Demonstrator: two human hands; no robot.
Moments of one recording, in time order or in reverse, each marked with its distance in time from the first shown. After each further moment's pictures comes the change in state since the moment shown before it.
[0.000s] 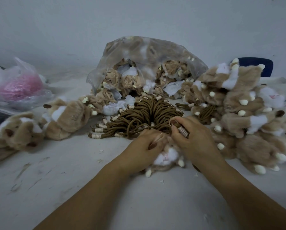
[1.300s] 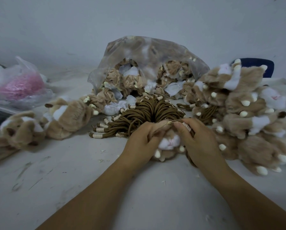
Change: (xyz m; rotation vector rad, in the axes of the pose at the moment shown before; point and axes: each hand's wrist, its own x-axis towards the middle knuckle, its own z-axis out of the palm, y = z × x) left_hand 0.005 -0.003 0.003 -0.052 0.303 -0.021; right_hand -0.004 0.008 0.001 0.133 0.033 0.097
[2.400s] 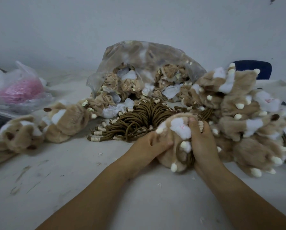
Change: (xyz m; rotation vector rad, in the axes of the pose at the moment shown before) left_hand 0.001 0.005 0.011 -0.537 -0.278 -0.288; right_hand 0.007 0.024 0.012 0.563 0.227 0.514
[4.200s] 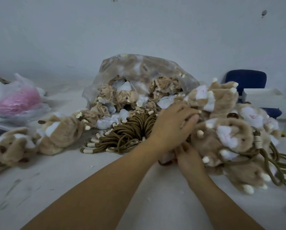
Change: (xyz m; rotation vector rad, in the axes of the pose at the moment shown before) left_hand 0.078 0.068 0.060 0.810 0.190 0.731; right_hand -0.006 -0.001 -0.010 -0.277 -0.253 0.111
